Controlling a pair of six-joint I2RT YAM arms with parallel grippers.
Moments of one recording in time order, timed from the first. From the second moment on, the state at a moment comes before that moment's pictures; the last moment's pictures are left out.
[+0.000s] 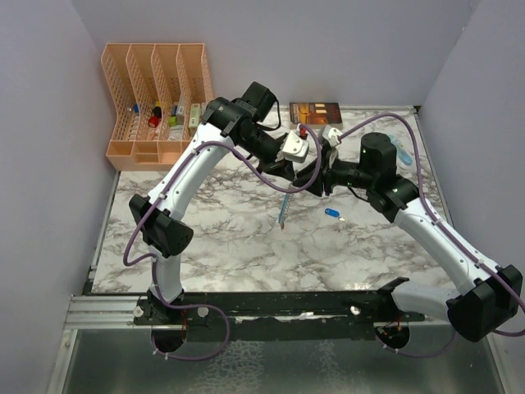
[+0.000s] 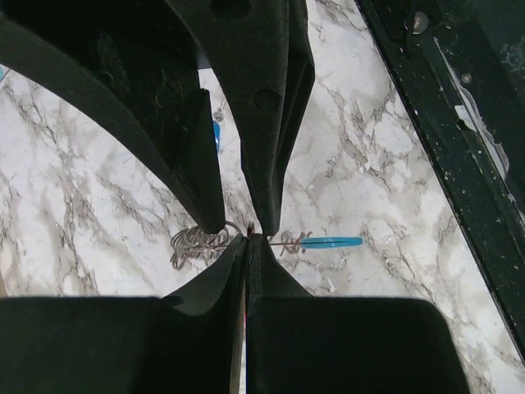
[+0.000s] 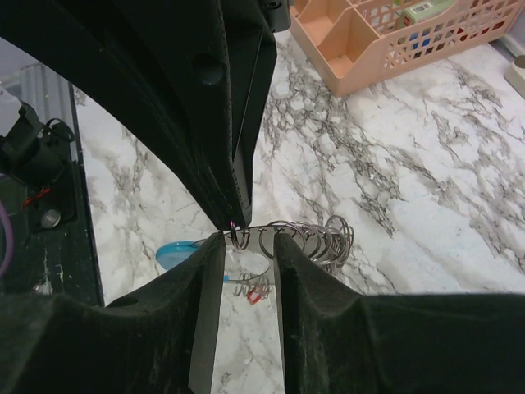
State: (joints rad) left arm -0.63 1.92 2.24 -1.44 0.91 1.15; right arm 0.48 1.17 1.03 -0.16 -0.72 -0.12
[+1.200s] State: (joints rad) left arm -0.46 1.92 2.09 -0.75 1.27 0.34; right arm 0.48 1.02 0.76 0.48 -0.51 0.06
